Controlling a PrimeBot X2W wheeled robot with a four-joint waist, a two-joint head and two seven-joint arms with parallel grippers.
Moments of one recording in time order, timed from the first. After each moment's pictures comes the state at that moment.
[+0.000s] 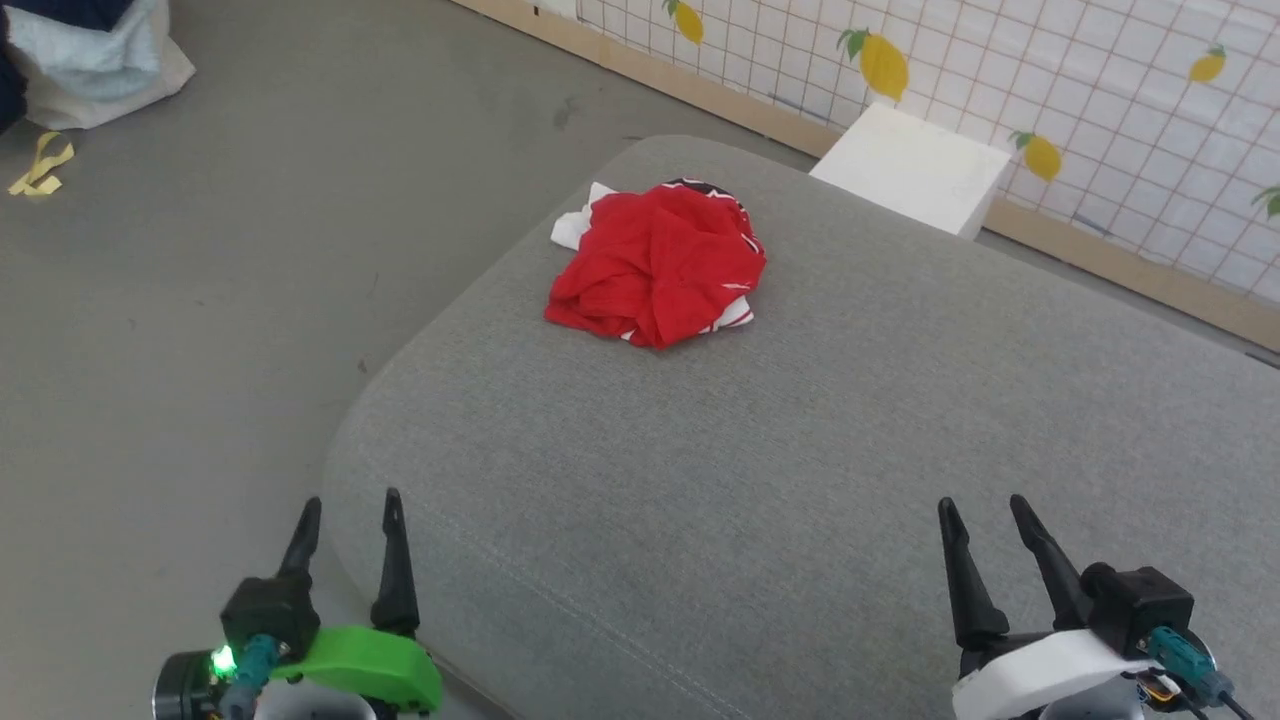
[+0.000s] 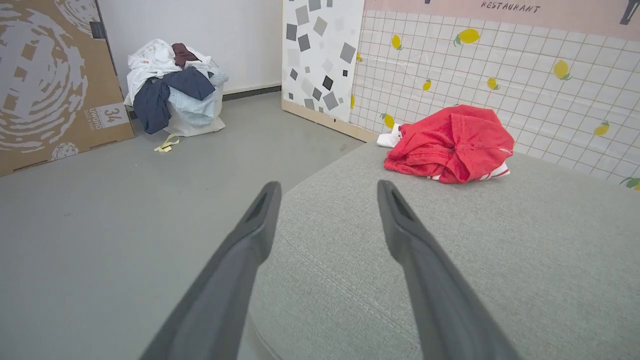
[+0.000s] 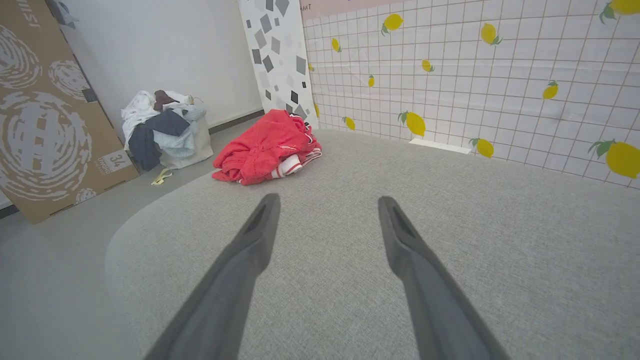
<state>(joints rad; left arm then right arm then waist) 0.02 0.07 -0.01 0.16 -0.15 0.01 -0.26 0.02 -0.05 0.02 0.24 0.20 0.13 -0.26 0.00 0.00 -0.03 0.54</state>
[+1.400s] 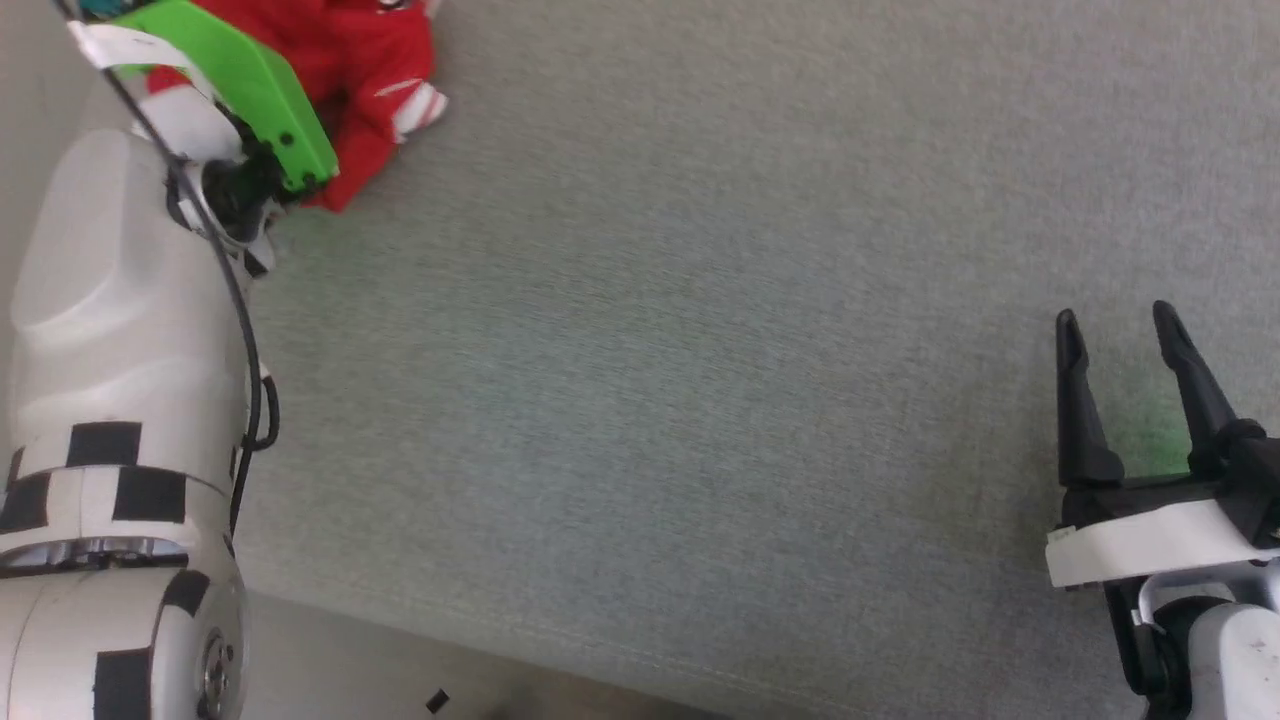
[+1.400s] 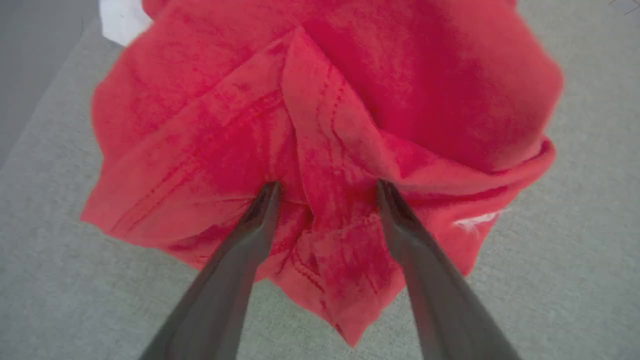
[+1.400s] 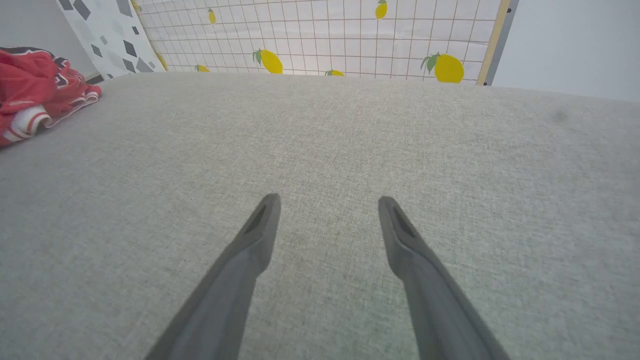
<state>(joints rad) -1.13 0.21 0.00 0.97 -0.45 -0.02 0.53 -0.08 -0.05 -0.10 -0.12 0.03 0.13 -0.11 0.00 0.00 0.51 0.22</state>
